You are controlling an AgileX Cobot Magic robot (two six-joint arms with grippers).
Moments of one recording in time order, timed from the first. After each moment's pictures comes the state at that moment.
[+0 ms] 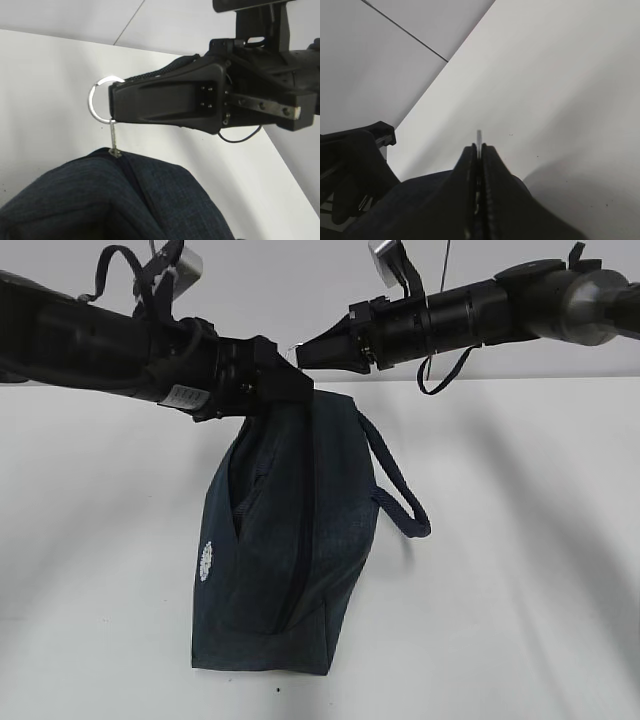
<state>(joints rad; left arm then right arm) -0.35 1.77 -1.17 -1.38 0.61 1.07 0.10 2.40 -2.03 1.38 1.22 -1.05</state>
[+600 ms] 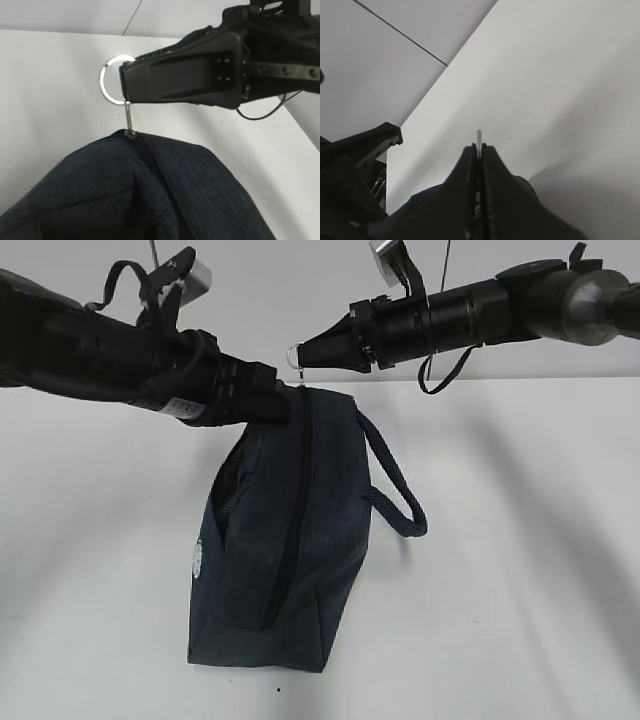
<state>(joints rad) -0.36 1.78 -1.17 -1.28 0.59 1.07 0.10 2.40 -2.03 1.39 1.21 -1.05</state>
